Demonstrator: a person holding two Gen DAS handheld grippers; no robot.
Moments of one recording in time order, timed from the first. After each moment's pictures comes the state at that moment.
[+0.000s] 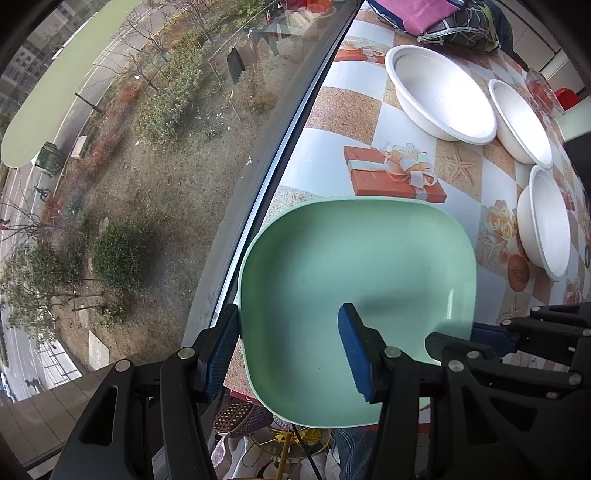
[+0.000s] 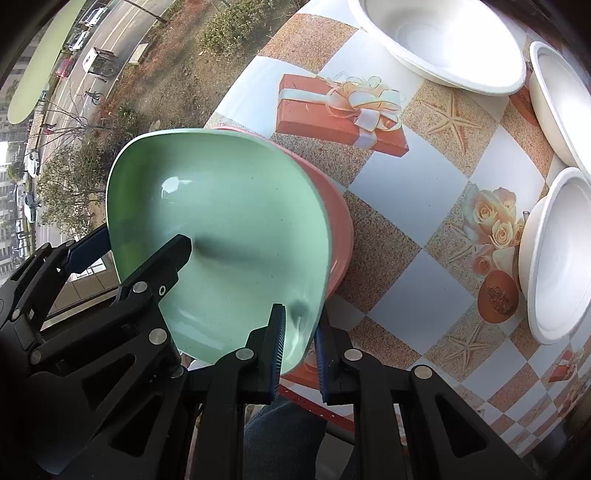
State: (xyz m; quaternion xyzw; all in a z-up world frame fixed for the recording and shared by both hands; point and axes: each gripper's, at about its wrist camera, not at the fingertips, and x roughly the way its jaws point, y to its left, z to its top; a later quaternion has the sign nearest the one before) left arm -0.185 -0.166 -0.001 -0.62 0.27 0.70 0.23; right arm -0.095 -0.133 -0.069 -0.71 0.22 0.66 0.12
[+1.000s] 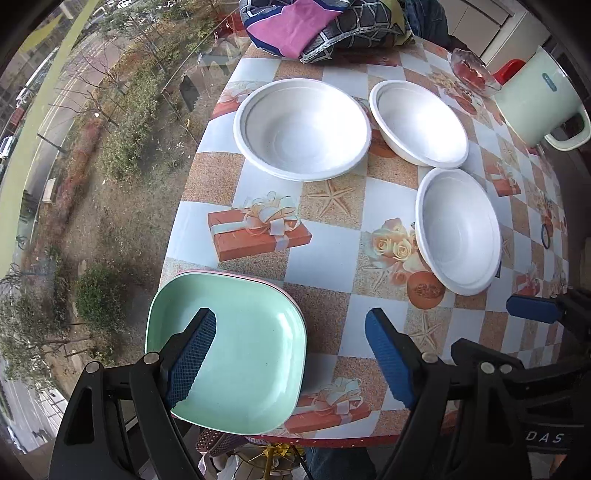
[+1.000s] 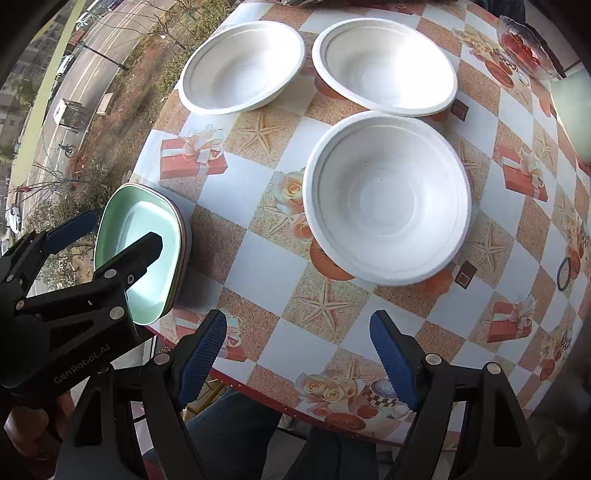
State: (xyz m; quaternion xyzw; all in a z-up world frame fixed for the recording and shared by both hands) left arm -0.125 -0.067 0.040 -0.60 0.28 0.68 0.32; right arm 0.041 0.008 0.031 -0.65 0.23 0.69 0.23
